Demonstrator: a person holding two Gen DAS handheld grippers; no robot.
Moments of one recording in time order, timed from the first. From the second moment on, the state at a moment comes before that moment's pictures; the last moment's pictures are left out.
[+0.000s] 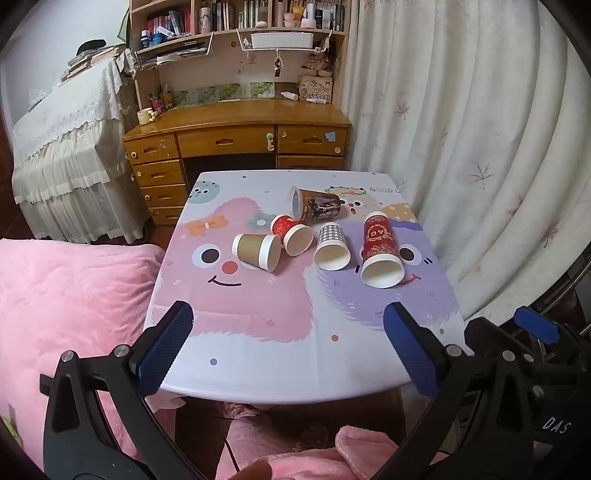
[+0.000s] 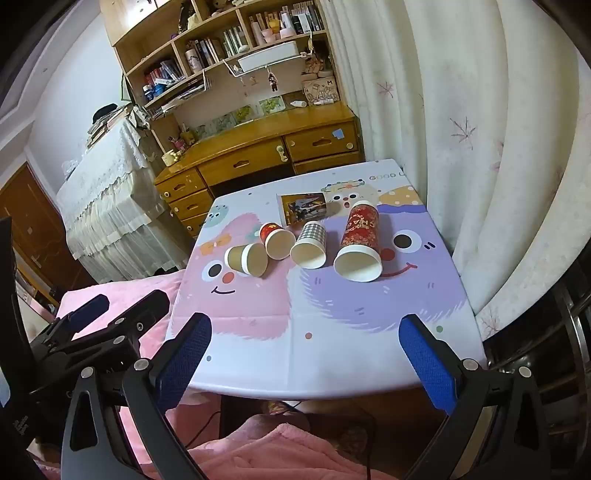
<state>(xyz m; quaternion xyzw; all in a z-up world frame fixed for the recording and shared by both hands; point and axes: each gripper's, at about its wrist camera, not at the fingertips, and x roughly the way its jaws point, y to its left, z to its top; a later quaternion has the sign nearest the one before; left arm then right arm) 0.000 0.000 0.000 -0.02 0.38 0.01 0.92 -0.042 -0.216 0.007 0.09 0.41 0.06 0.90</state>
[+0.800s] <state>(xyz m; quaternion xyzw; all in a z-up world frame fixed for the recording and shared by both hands) 0.001 0.000 0.002 -0.03 0.39 0.01 0.92 -0.042 -0.216 0.007 0.09 0.41 0.06 0.90</state>
